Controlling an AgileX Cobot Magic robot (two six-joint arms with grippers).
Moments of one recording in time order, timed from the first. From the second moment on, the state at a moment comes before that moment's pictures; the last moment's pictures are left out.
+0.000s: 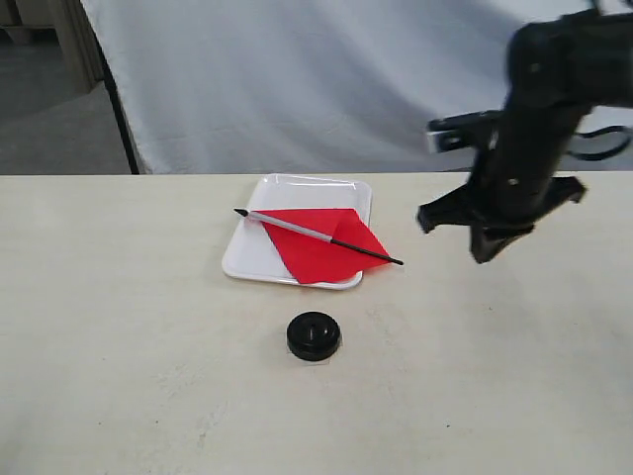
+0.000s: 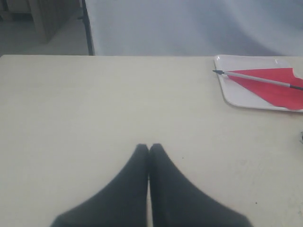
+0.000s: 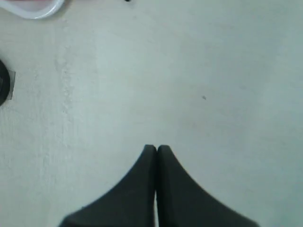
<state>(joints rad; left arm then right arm) -0.08 0.00 0.00 0.00 0.34 -0.04 0.25 1.83 -1.43 -0.02 1.02 -0.01</state>
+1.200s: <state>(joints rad) -0.08 0.00 0.00 0.00 0.34 -0.04 -0.05 0.05 -0.39 0.00 0.36 -0.01</state>
